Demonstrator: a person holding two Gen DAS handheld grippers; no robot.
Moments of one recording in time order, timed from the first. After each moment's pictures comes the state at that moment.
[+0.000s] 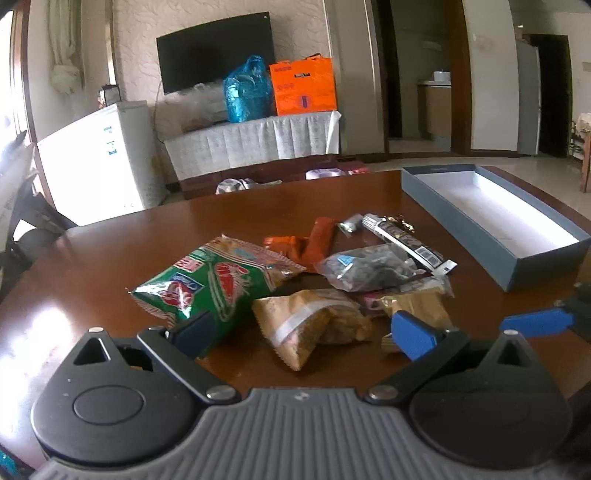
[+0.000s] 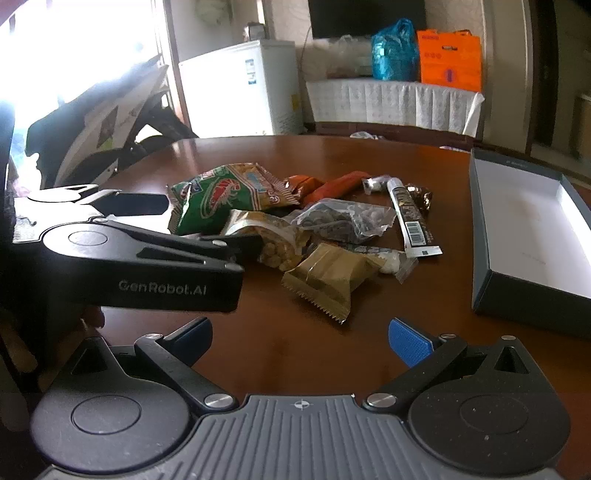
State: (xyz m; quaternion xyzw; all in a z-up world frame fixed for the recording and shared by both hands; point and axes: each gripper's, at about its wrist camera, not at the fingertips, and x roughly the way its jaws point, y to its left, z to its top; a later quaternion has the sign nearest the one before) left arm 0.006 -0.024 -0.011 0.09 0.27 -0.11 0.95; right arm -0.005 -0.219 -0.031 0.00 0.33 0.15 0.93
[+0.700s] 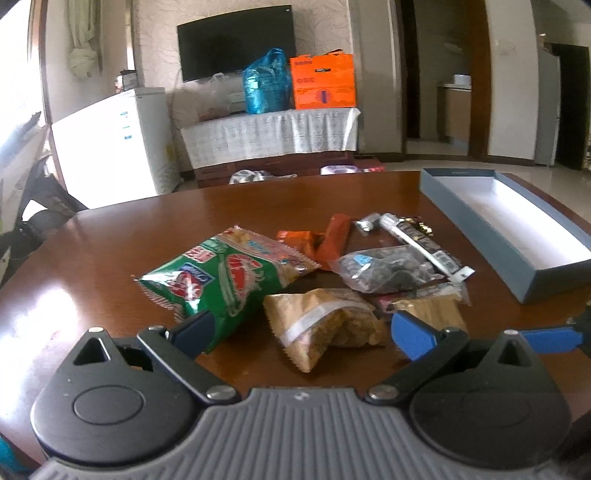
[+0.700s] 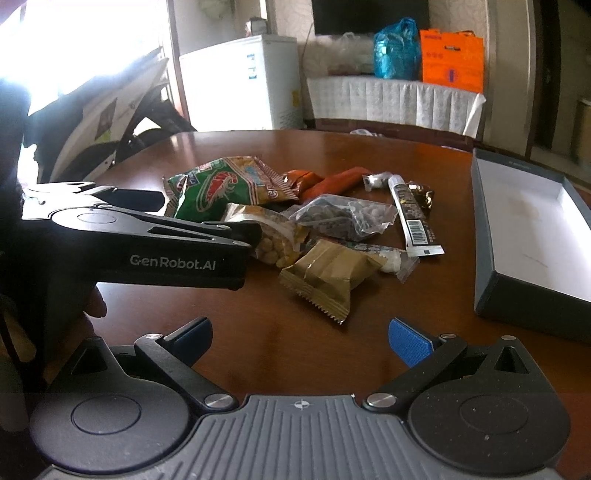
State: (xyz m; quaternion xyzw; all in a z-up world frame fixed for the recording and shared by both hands) left arm 0.016 -0.019 -0.015 0.06 0.28 -0.09 0.95; right arm 0.000 -0.217 -0.036 0.00 0.34 0.15 0.93
